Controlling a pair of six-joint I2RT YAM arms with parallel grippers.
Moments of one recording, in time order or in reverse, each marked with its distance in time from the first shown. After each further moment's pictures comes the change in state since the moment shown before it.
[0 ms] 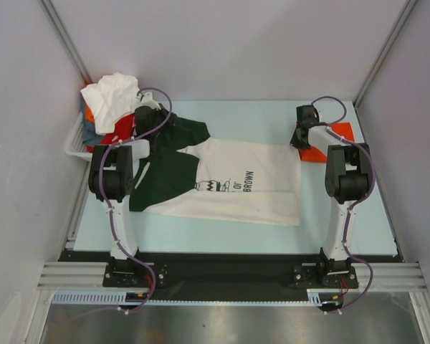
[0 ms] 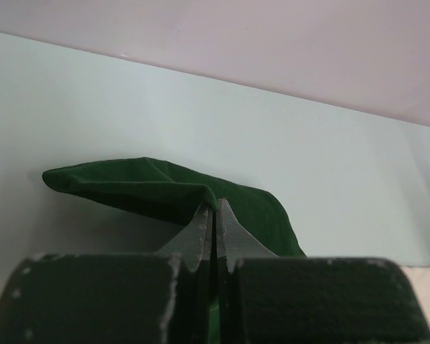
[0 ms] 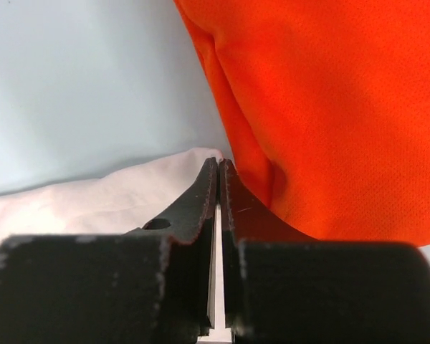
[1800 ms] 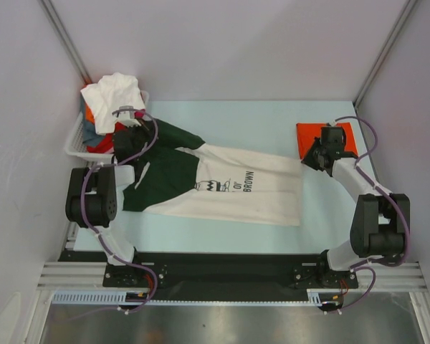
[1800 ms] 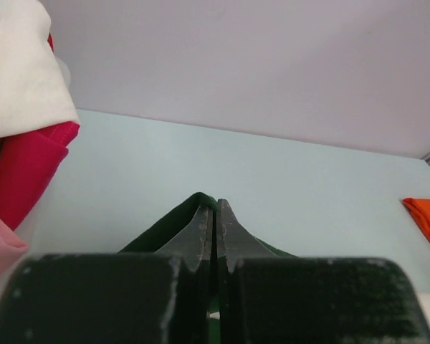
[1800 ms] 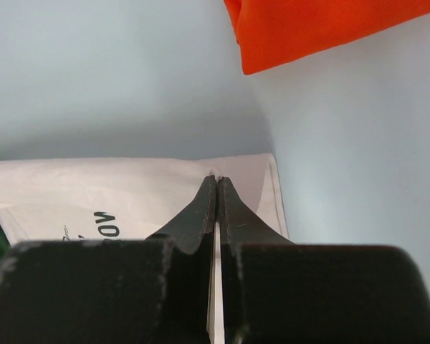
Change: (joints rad) left arm 0.093 -0.351 -0.511 0.430 0.050 0.022; right arm -0.067 -0.612 -0.555 0.077 -0.231 0.085
